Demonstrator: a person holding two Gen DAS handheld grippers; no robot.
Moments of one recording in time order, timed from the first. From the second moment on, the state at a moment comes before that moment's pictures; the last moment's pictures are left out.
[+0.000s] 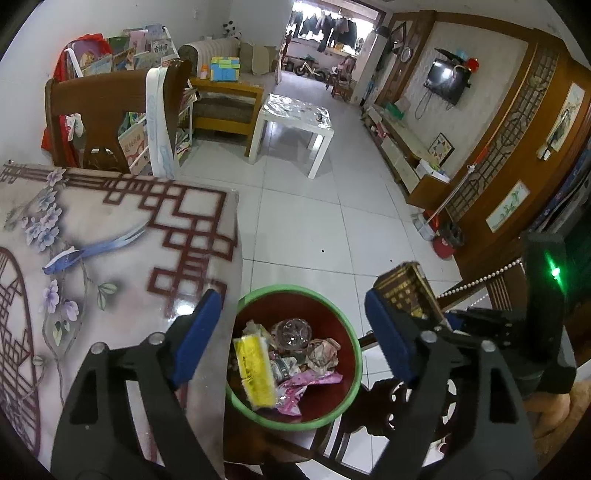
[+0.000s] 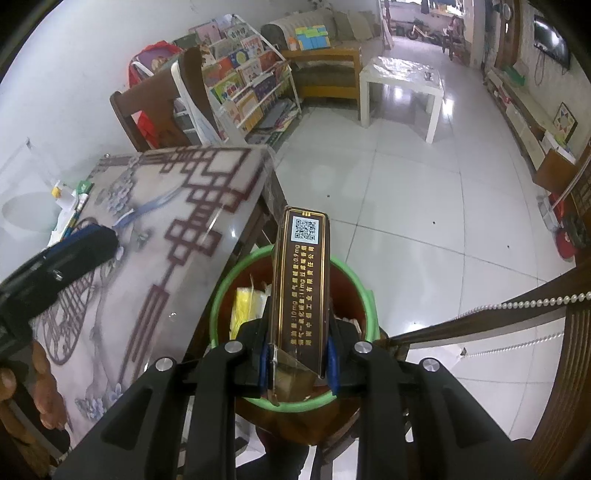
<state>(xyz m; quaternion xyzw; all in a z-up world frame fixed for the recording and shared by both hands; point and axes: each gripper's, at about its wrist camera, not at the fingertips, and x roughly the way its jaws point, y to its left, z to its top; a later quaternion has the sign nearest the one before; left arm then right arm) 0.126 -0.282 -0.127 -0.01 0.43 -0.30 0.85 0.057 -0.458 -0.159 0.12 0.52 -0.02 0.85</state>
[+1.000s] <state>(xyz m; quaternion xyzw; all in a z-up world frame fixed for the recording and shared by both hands) 0.122 -0.211 -0.104 -0.03 0.38 -0.24 0.89 0.085 -0.425 -0.202 0.07 0.56 -0.02 0.82</state>
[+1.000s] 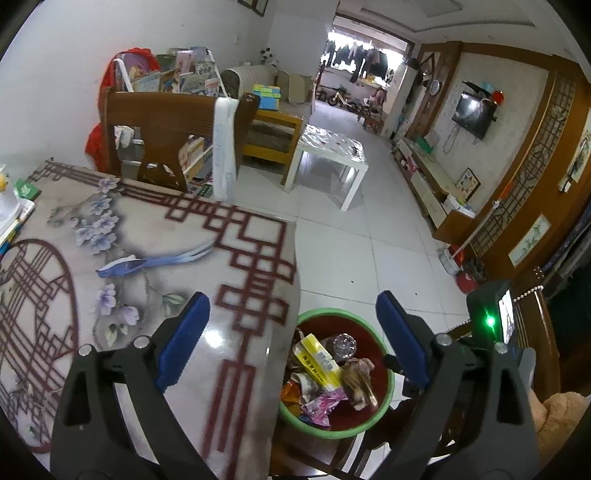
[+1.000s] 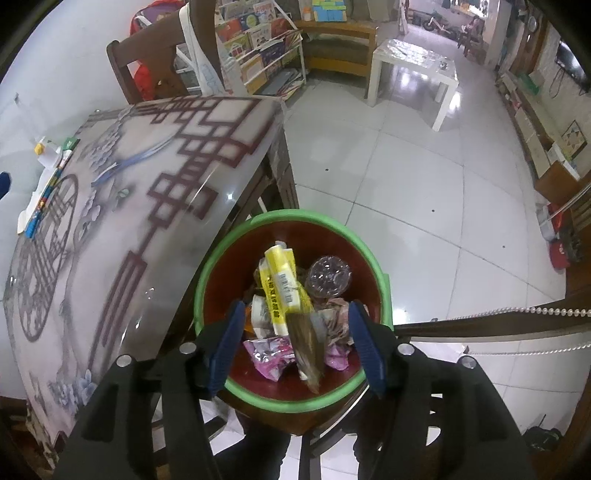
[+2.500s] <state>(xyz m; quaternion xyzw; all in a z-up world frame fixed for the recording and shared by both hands) 0.028 -0.082 0.034 -0.08 0.15 -0.10 0.98 -0.007 -0.327 -0.006 0.06 0.18 -0.09 0.98</state>
